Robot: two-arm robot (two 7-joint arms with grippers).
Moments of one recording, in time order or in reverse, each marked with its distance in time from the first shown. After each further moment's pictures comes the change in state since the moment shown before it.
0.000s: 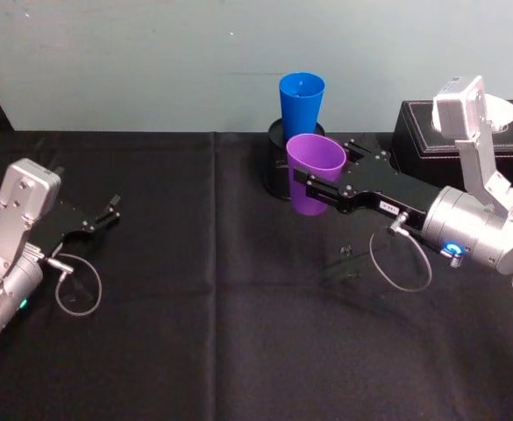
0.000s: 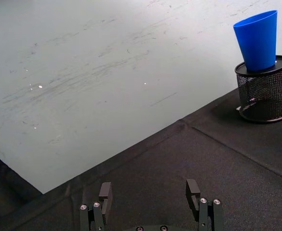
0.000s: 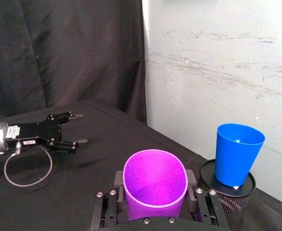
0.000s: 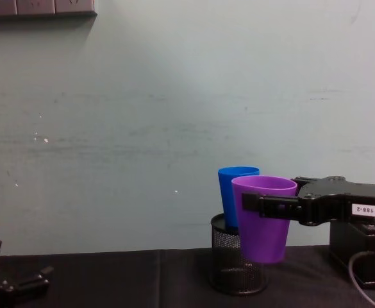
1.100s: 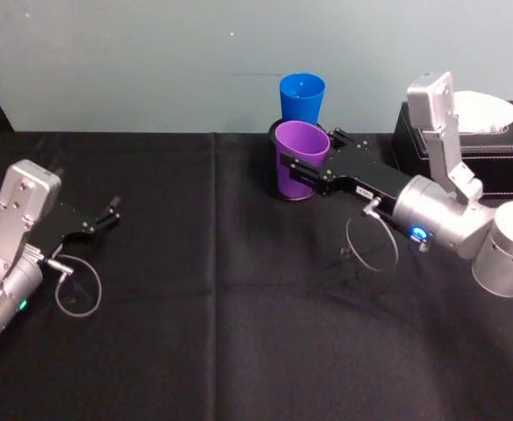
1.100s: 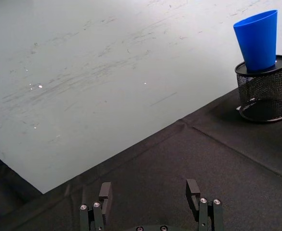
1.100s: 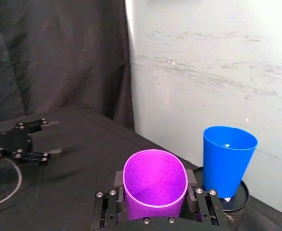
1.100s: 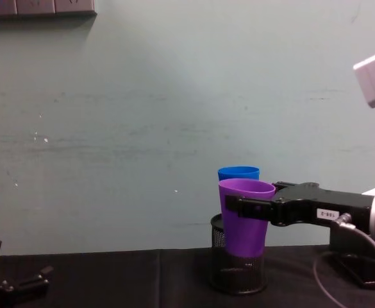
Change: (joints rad) left arm 0.000 0.000 0.000 0.000 0.000 0.000 0.000; right arm 0.114 -0.119 -0.039 0.230 -0.034 -0.093 -0.020
